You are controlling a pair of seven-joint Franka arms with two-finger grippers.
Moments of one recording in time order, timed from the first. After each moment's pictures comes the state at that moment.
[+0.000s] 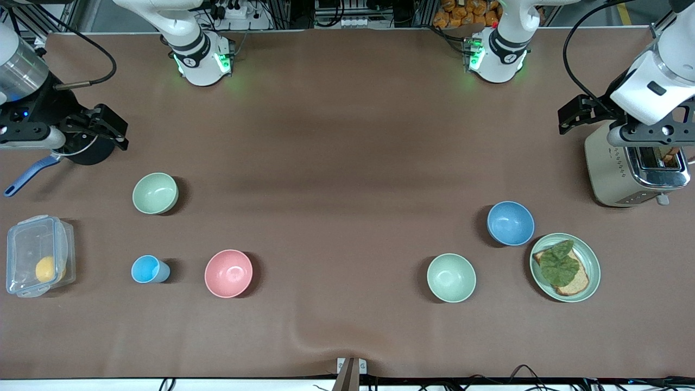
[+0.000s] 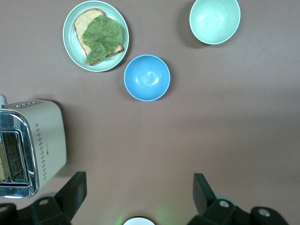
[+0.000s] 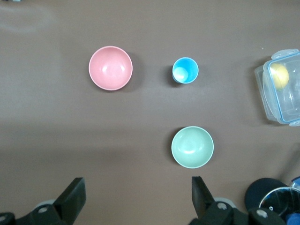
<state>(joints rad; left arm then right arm) -0.05 0.00 -0.12 -1.54 0.02 1.47 -0.13 -0.02 -0.03 0.16 -1.59 -0.02 1.62 0.12</state>
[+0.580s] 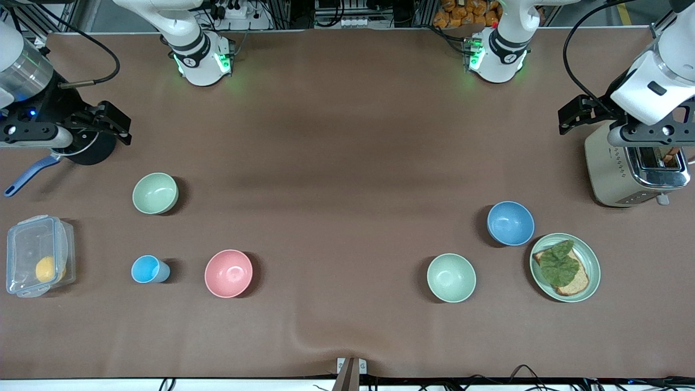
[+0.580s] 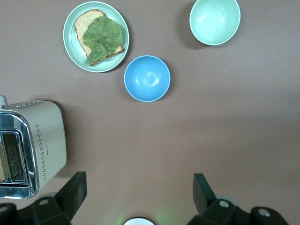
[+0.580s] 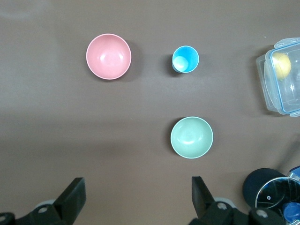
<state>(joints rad) -0.04 0.00 -0.12 -1.54 0.02 1.47 -0.13 -0.02 -0.03 0.16 -1.59 -0.02 1.58 0.12</state>
